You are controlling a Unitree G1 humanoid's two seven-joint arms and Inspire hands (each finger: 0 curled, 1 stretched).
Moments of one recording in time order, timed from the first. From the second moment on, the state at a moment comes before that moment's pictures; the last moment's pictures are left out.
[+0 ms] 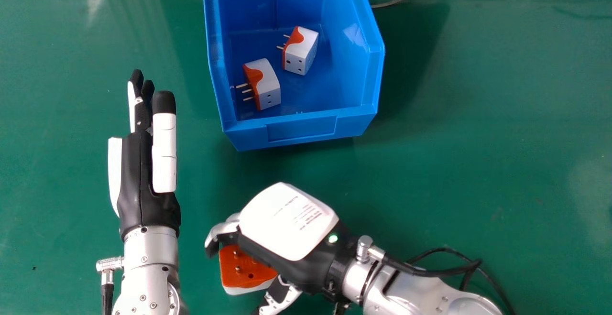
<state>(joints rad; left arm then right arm) 0.06 0.01 0.10 0.11 0.00 -0.27 0.12 -0.28 -0.25 0.78 0.28 -0.98 -0.28 -0.09</state>
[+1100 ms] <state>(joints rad) 0.05 0.01 0.11 0.12 0.00 -0.27 0.12 -0.28 -0.25 0.78 0.28 -0.98 -0.30 -0.11</state>
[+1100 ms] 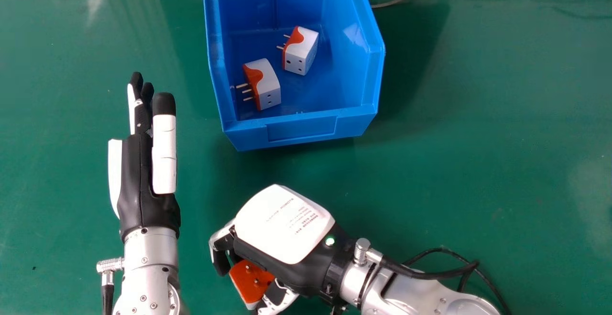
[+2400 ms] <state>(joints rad) 0.05 0.01 0.11 0.11 0.00 -0.25 0.11 -0.26 -0.26 0.66 0.16 -0.98 -0.29 -0.17</state>
